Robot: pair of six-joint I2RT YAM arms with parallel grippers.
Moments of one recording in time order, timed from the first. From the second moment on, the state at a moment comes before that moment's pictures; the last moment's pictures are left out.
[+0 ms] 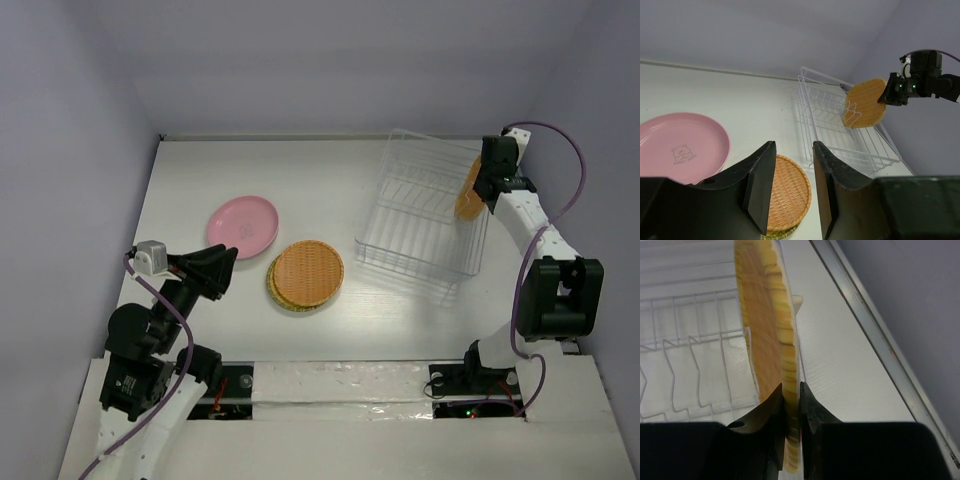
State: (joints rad) left arm -0.36 0.17 0.68 -0.36 0.08 -0.46; right arm -0.02 1.56 1.26 -0.37 0.50 0.22
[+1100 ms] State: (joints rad) left arm -0.36 0.18 0.68 -0.37 0.06 -0.46; right arm 0.11 1.45 1.45 -0.53 0.65 0.04
